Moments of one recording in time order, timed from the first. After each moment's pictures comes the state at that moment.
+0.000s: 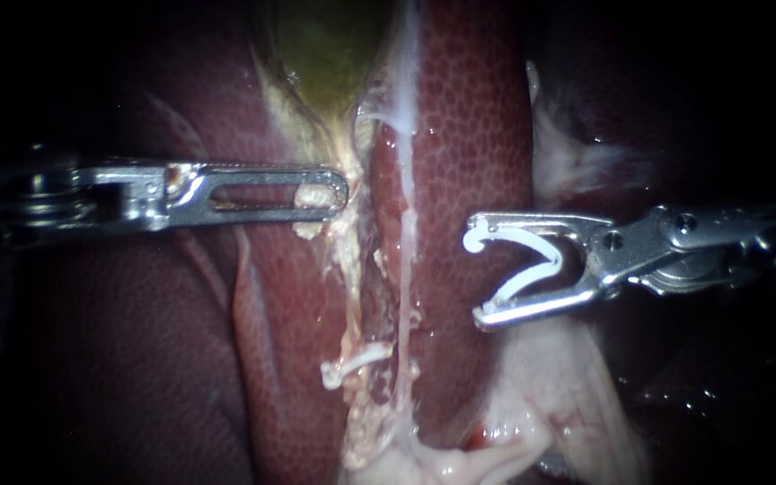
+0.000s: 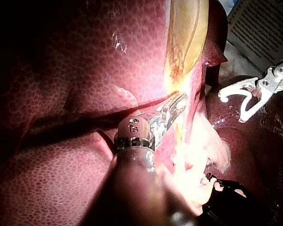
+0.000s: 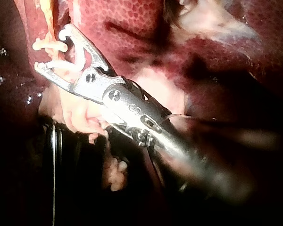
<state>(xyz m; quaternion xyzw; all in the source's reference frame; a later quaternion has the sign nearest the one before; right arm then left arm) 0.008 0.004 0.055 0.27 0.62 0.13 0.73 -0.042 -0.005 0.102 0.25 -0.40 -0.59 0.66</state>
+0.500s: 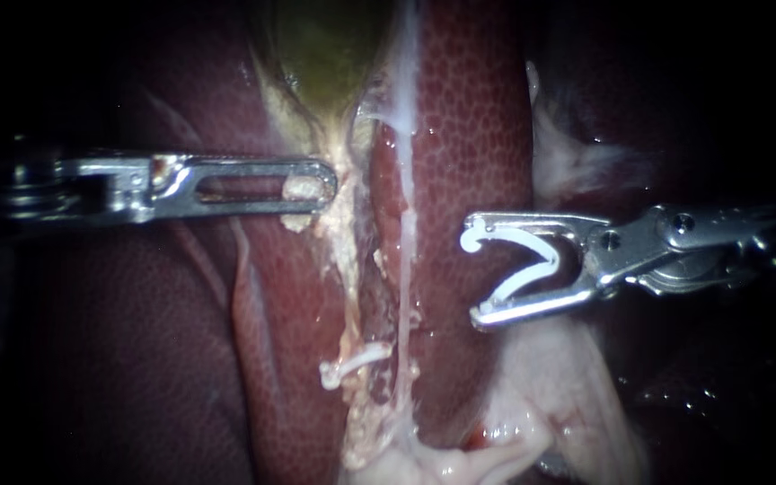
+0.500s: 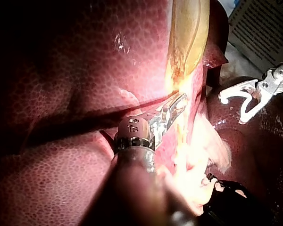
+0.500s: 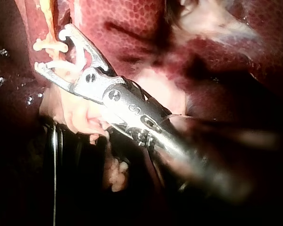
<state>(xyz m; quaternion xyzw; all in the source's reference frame) 0.008 0.004 0.055 0.27 0.62 0.13 0.73 -0.040 -0.004 0.101 0.25 -0.40 -0.59 0.65</state>
